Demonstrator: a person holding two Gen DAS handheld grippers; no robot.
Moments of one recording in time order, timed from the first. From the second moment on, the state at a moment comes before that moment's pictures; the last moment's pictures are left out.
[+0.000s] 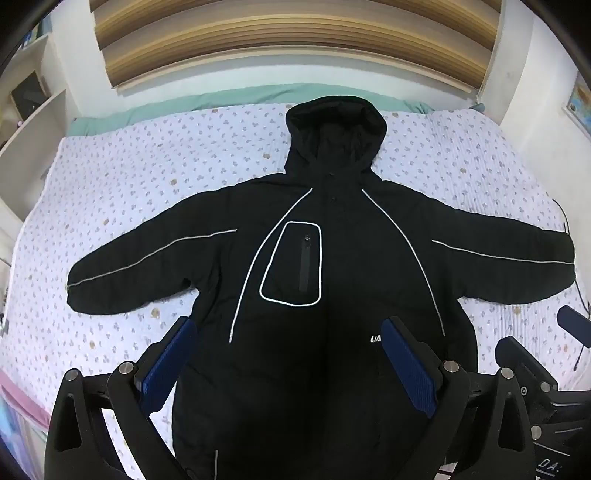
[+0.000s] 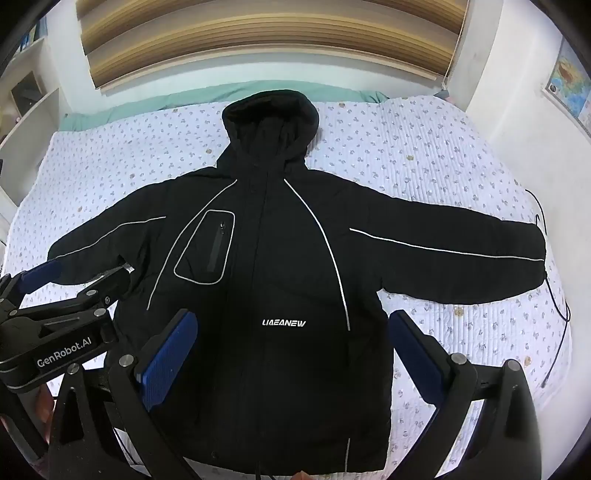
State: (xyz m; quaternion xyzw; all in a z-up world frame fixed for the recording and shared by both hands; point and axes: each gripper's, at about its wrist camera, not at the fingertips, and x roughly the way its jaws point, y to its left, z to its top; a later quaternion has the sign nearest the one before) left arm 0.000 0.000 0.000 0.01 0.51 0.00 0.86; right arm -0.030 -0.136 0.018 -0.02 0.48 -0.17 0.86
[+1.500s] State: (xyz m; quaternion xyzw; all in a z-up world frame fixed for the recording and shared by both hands) left arm -0.003 0.005 -0.006 0.00 0.50 0.00 0.86; right arm -0.023 -0.153 -0.002 -0.03 0.50 -0.16 0.85
